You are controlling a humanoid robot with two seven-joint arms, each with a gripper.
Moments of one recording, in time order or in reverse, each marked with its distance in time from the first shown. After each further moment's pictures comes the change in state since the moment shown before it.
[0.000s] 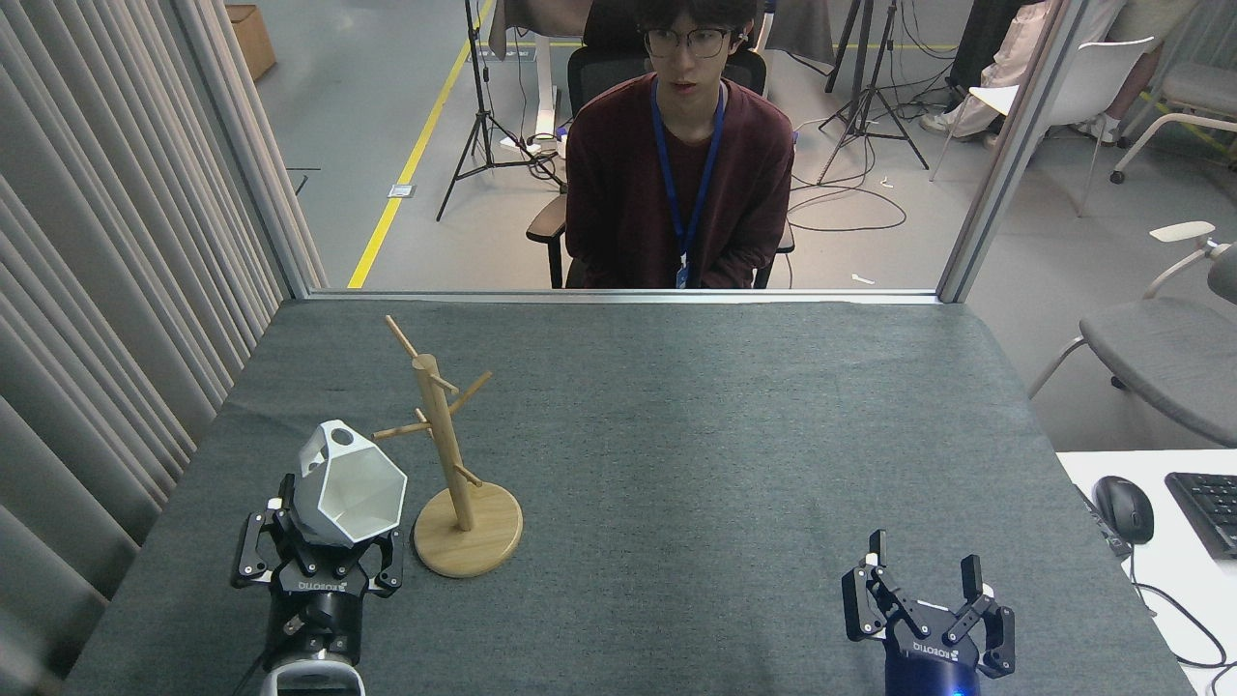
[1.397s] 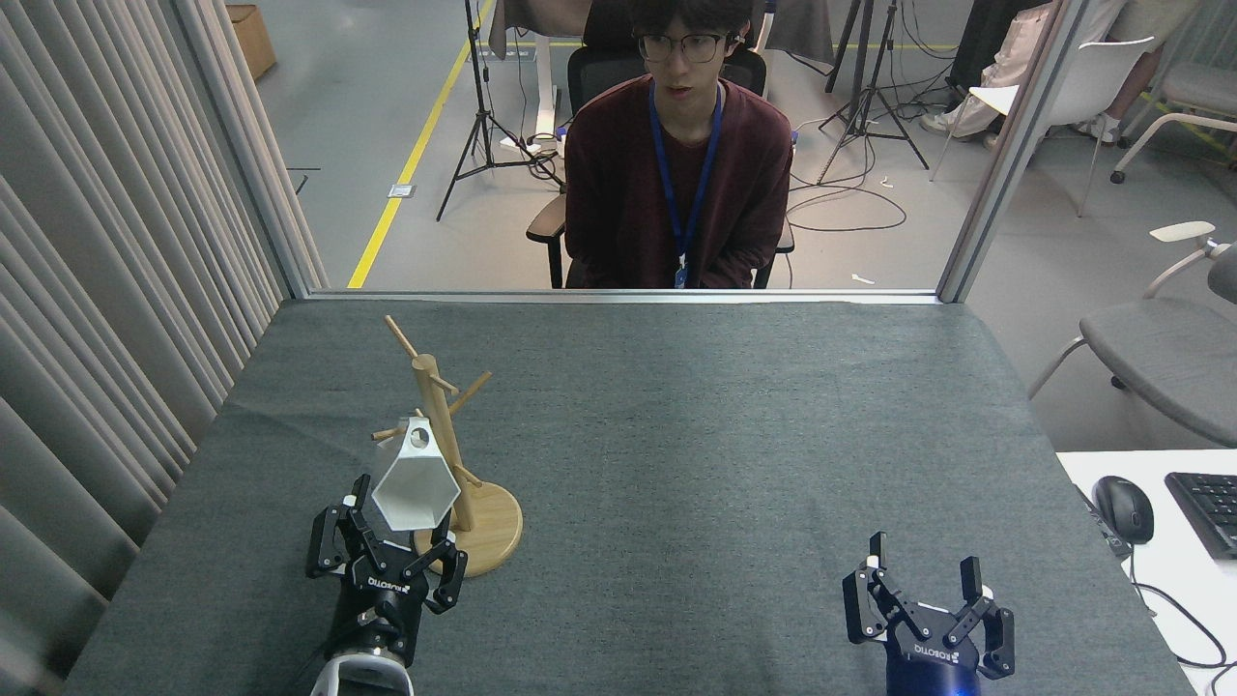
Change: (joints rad) left arm -0.034 -0.001 -0.099 0.128 -0.108 0.000 0.024; right arm -0.004 -0.001 -0.010 0.024 -0.011 -0.025 -0.012
